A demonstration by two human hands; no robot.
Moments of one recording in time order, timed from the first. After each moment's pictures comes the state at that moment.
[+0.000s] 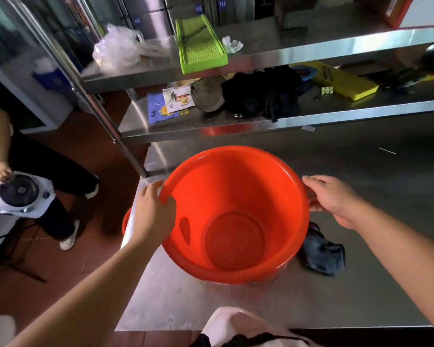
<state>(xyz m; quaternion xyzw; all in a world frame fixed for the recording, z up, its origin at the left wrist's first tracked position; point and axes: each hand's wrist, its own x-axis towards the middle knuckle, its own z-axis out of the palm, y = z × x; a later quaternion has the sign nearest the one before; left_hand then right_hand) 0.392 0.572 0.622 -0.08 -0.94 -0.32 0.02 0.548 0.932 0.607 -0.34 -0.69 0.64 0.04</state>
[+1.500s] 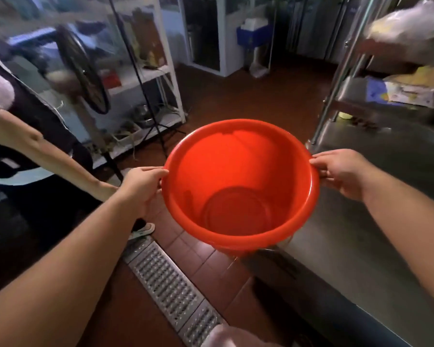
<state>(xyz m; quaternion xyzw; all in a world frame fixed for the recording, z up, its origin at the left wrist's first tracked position) 0.612 0.081 0.664 0.33 -0.66 -0.67 0.08 0.489 0.475 0.684 -0.07 -0.77 0.61 -0.16</state>
